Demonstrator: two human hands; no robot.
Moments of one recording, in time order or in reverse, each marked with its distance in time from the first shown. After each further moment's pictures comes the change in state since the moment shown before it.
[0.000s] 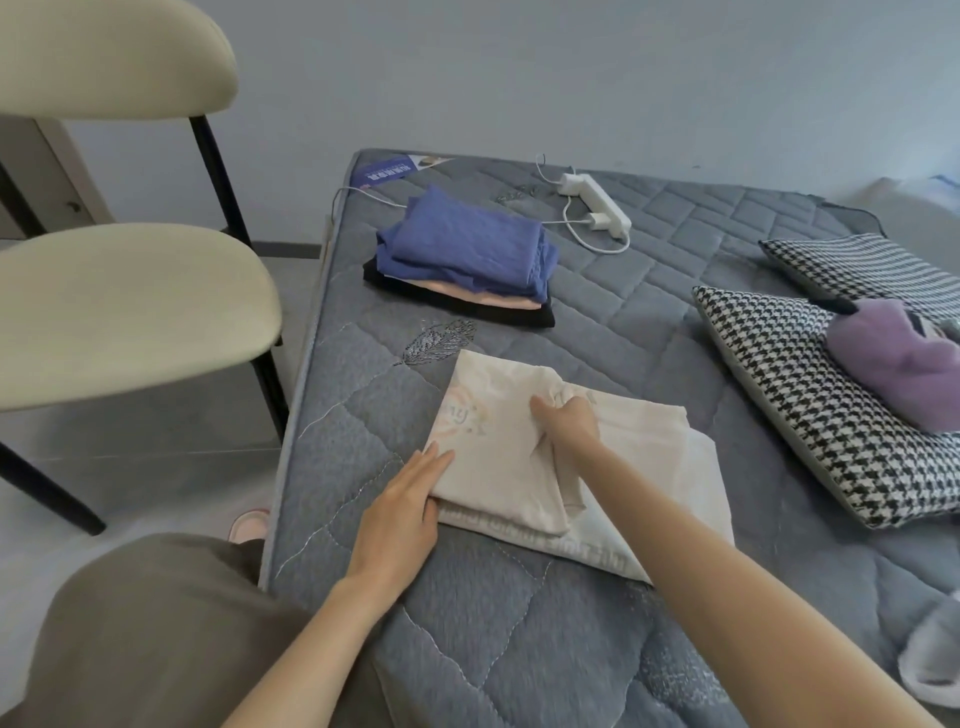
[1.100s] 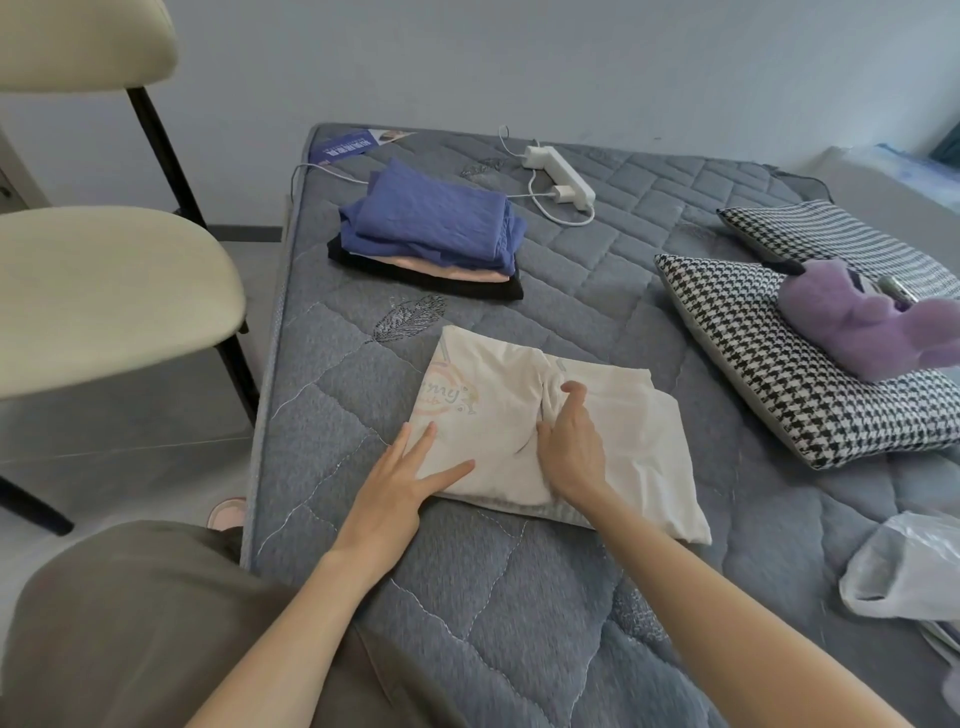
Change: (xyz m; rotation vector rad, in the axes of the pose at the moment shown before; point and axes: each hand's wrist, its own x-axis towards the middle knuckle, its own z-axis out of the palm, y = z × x) left_hand -0.003 -0.012 0.012 0.249 -0.165 0.269; right_hand -0.068 0.046 -0.016 -0.336 0.225 -0.266
